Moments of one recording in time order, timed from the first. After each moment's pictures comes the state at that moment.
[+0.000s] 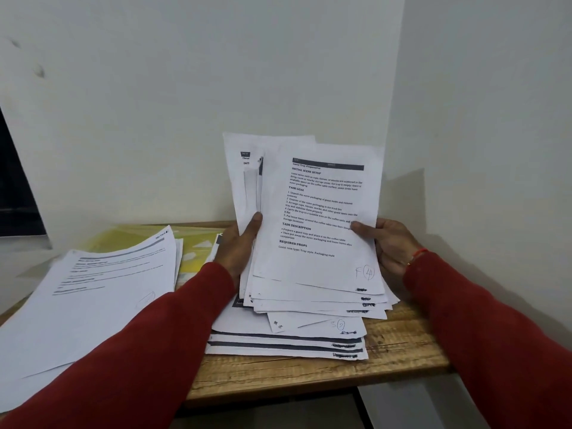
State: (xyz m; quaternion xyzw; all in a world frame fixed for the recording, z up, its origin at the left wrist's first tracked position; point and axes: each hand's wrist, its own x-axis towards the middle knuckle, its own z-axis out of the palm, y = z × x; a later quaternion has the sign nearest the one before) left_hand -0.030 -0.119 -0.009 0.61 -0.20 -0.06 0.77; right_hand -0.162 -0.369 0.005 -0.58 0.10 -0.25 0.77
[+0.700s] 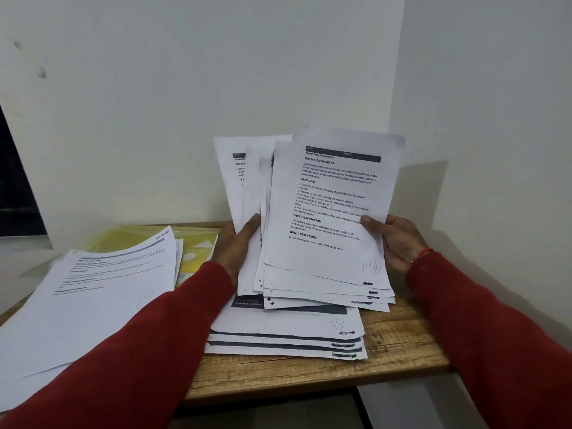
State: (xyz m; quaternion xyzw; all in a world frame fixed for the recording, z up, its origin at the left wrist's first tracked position) left_hand -0.027 -0.119 -0.007 0.58 -0.19 -0.06 0.79; right_hand -0.172 -0.364 0.015 -0.53 0.08 -0.27 0.80
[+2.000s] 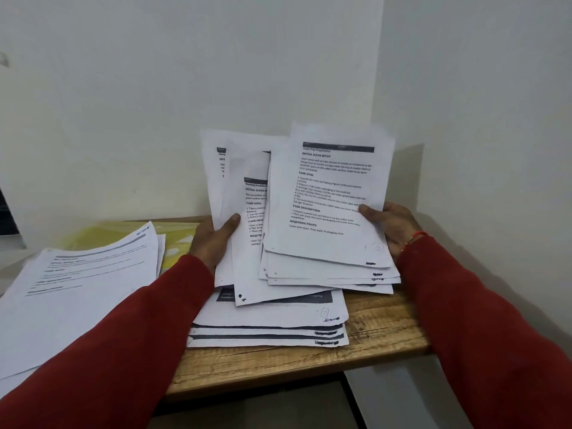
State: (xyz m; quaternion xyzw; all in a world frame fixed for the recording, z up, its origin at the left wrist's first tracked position) left_hand -0.004 -0.113 -0.016 0.64 -0.18 -0.03 0.75; right_hand -0.174 -0.399 0.015 -0.56 0.15 -0.30 0.76
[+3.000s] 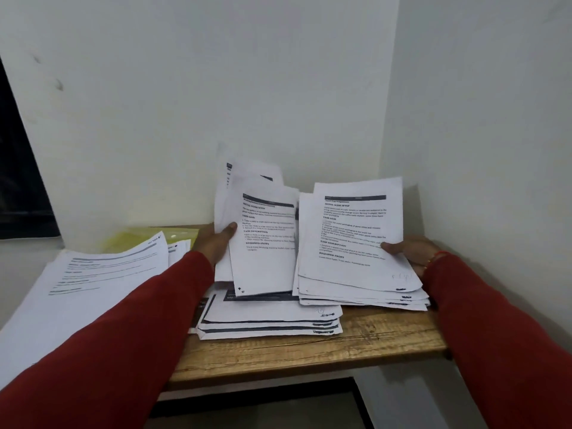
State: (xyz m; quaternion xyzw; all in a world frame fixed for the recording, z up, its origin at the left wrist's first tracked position) left_hand 0.007 -0.077 0.002 0.72 -0.14 0.02 0.68; right_hand -0.189 -0.429 -0.008 -0.62 0.26 -0.16 0.72
